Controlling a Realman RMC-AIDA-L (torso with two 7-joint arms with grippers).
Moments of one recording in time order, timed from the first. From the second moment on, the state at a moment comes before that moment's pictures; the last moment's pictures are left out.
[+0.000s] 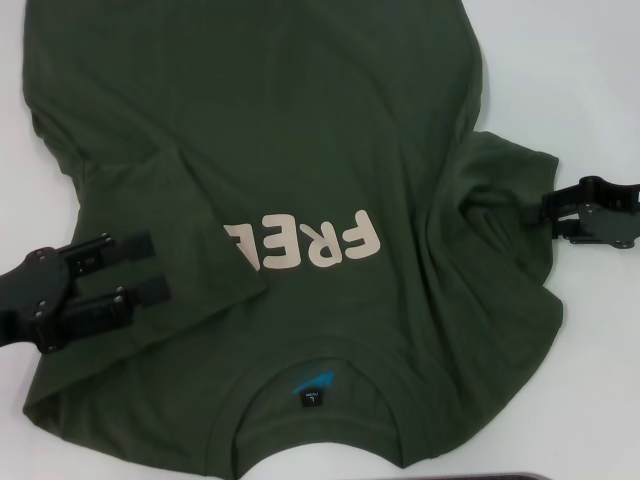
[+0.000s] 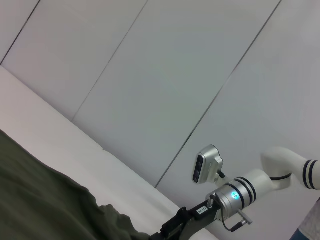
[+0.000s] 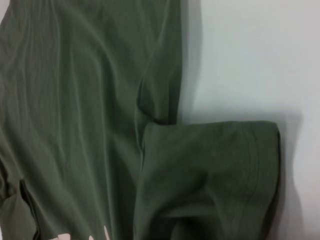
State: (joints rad) left arm -0.30 -2.08 0.40 0.63 2.09 2.00 -1.46; right arm 0.56 1.99 -0.46 -0.60 -2.51 -1.46 2.52
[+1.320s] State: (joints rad) left arm -0.30 -2.08 0.40 0.63 2.09 2.00 -1.46; right arm 0.49 1.89 -0.37 -0.74 -2.43 -1.69 2.53
